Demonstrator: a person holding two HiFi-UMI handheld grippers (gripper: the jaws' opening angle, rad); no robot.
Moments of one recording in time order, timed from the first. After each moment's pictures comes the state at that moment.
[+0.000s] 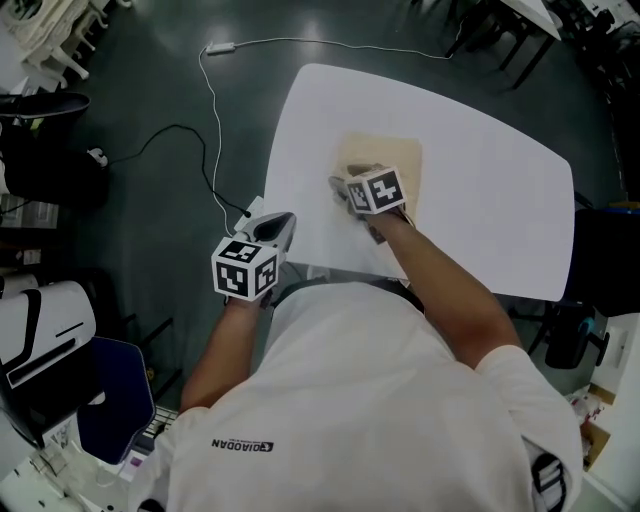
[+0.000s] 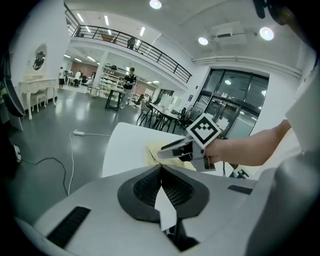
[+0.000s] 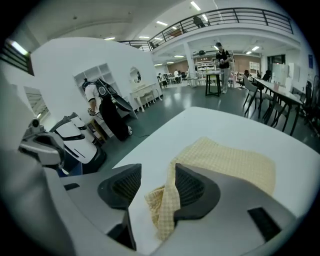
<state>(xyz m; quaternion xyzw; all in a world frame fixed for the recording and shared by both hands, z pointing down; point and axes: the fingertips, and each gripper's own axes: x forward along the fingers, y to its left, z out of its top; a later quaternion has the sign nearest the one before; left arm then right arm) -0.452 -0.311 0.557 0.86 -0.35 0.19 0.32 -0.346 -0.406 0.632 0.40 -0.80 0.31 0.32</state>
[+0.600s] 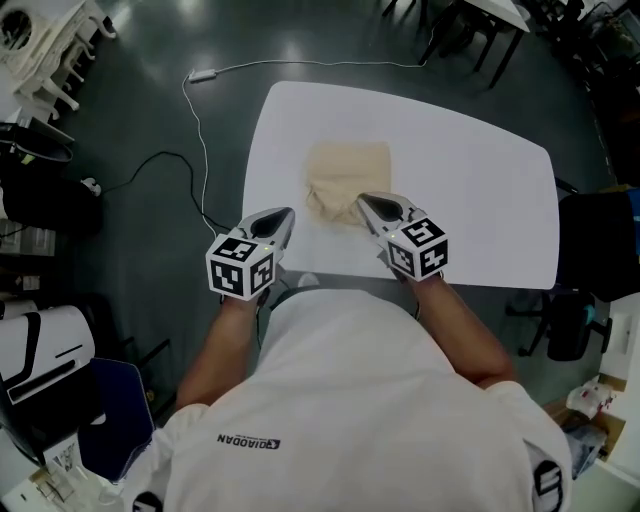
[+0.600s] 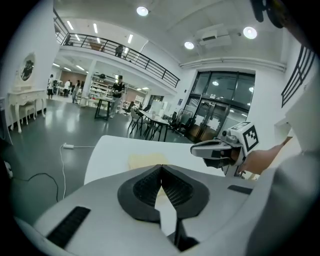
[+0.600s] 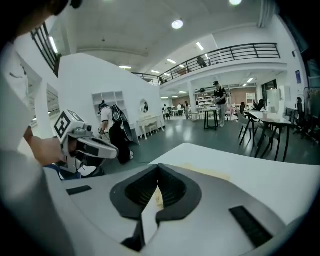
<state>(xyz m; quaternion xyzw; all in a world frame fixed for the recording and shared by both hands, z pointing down) -0.385 -0.301 0.503 0.89 -0.32 0.17 0.27 -0.261 -0.305 0.493 0.43 -0.86 0.18 0.18</state>
